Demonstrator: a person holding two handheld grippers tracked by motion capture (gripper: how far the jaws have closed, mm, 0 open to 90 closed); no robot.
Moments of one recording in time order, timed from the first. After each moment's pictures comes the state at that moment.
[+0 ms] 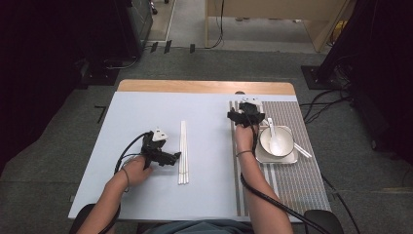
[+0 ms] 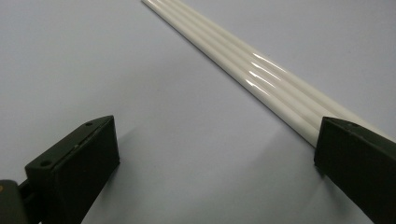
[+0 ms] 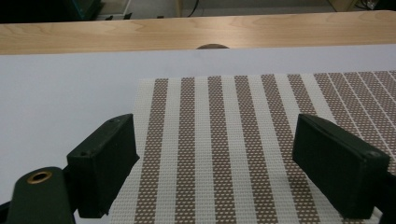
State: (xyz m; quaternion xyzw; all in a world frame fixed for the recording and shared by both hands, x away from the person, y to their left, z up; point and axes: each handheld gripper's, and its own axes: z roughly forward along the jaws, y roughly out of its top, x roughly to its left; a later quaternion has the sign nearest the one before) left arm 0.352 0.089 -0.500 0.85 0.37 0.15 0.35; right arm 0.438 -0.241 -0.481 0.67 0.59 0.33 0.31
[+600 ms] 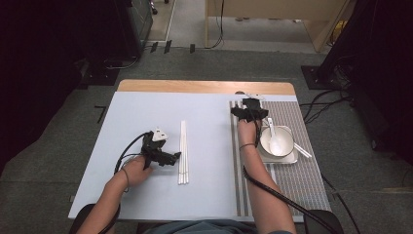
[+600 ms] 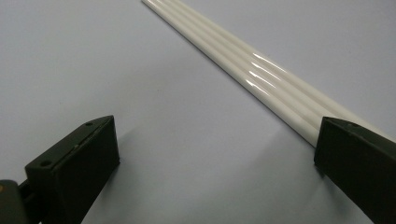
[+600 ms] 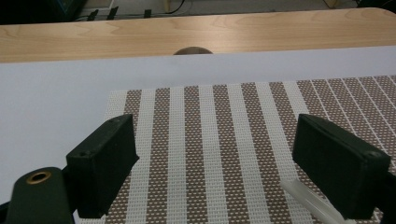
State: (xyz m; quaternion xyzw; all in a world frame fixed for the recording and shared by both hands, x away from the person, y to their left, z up) left arm 0.352 0.089 -0.500 0.85 0.37 0.15 0.35; right arm 0.456 -0.253 -0.481 0.68 0.59 0.30 0.31
